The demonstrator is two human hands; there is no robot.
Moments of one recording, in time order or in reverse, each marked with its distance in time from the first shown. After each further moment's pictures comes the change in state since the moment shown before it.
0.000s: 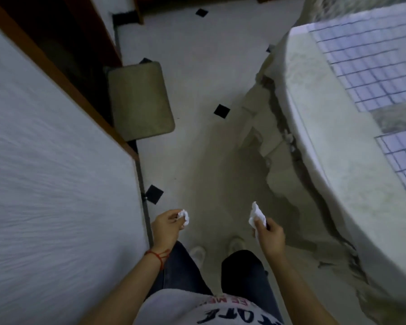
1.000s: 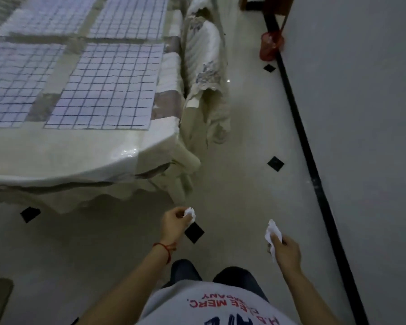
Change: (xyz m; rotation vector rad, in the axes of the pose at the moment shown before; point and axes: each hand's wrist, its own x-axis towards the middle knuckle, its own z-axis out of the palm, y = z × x) left_hand -0.322 -0.062 0.236 0.676 -1.153 0.403; right_hand -0.354 0.338 -0.170 0.705 0.974 0.647
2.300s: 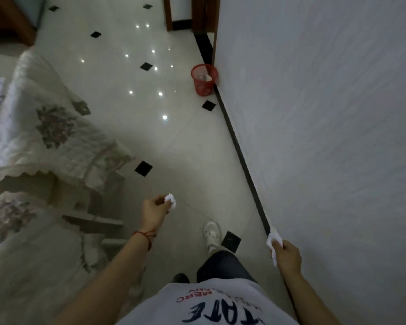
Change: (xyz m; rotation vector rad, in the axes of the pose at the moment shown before) left_hand 0.521 0.386 0.381 0.089 -0.124 0.083; right_hand 0.561 -0.325 -0.164 0.099 0.146 0.231
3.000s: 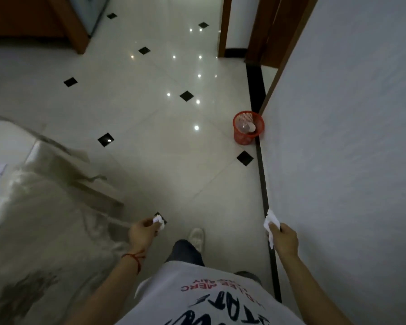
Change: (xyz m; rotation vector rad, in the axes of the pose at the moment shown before) left_hand 0.367 0.152 -0.039 -0.045 0.282 -0.265; right_hand 0.280 -0.450 0.186 -0.139 -0.147 -0.189
